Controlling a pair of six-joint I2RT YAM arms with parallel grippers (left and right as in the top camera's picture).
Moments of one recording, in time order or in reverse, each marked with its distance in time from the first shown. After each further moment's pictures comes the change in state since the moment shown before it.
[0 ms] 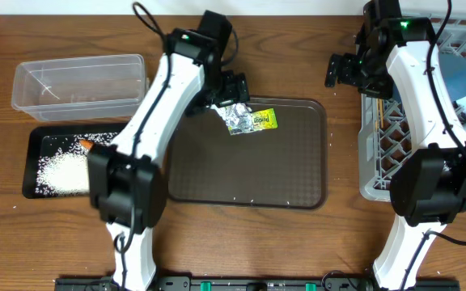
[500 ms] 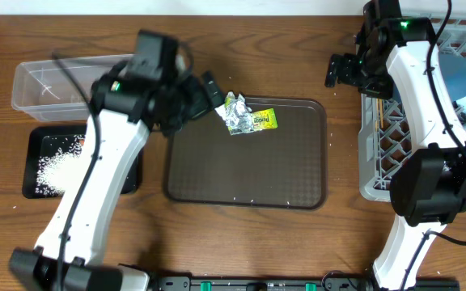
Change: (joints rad) left arm 0.074 -0.489 -0.276 0.107 0.112 -0.166; right arm 0.000 0.000 0.000 0.000 0.003 0.000
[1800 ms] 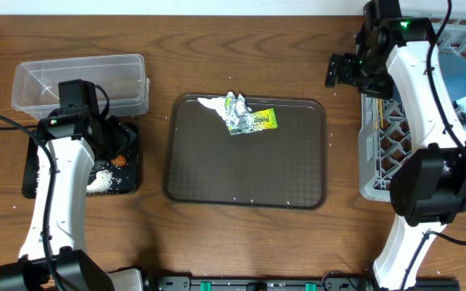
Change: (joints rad) left arm 0.481 -0.133 -0.516 0.147 -0.352 0.040; right arm 0.000 0.000 0.000 0.000 0.001 0.000
